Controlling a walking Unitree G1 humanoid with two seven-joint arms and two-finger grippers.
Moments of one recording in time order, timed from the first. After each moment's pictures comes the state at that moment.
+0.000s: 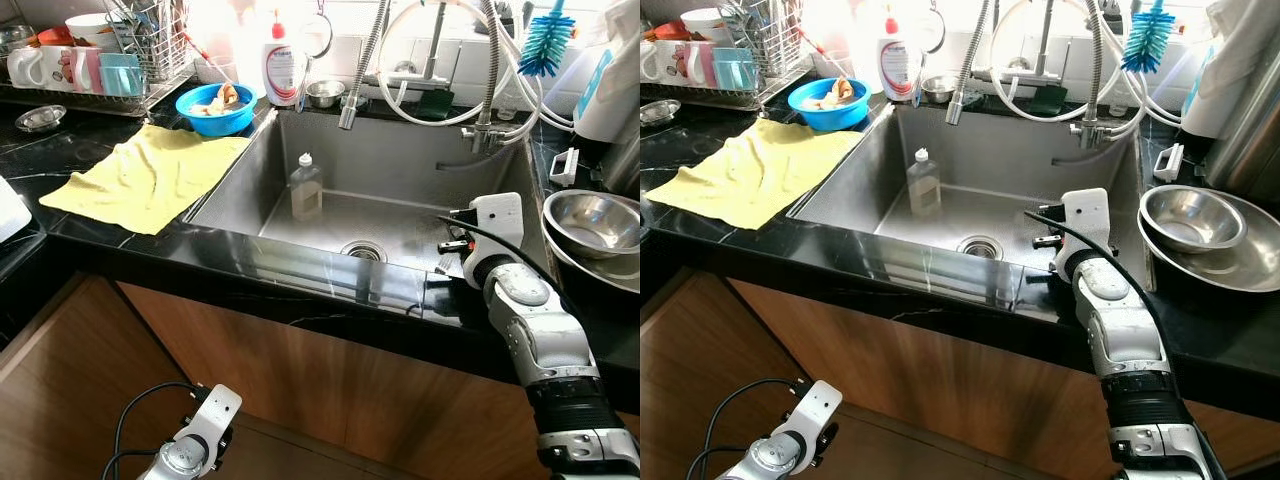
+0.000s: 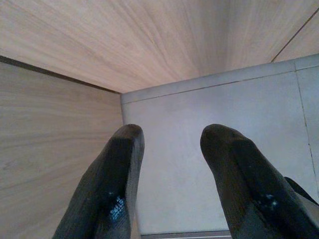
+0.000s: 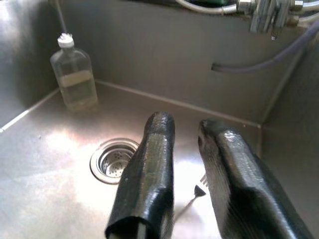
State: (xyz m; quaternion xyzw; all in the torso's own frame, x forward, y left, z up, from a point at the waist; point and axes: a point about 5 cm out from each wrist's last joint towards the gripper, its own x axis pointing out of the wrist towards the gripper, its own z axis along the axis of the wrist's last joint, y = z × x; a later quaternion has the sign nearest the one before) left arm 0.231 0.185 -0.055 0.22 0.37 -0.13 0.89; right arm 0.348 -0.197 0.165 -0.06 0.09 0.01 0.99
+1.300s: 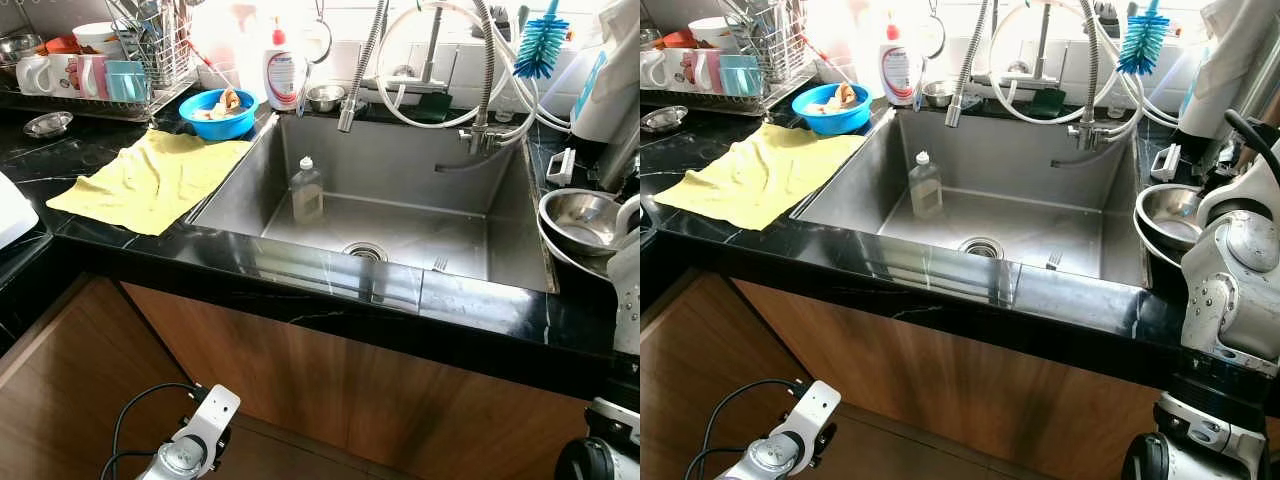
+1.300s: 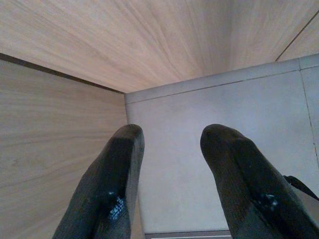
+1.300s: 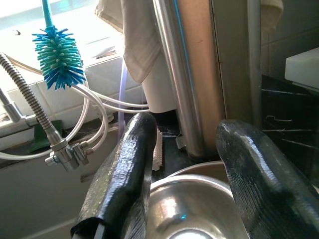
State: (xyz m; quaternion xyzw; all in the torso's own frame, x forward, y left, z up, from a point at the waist) left arm 0.231 0.187 -0.055 0.23 0.37 -0.13 0.89; right arm 0.312 -0.294 0.258 0.08 -0.06 -0.27 0.96
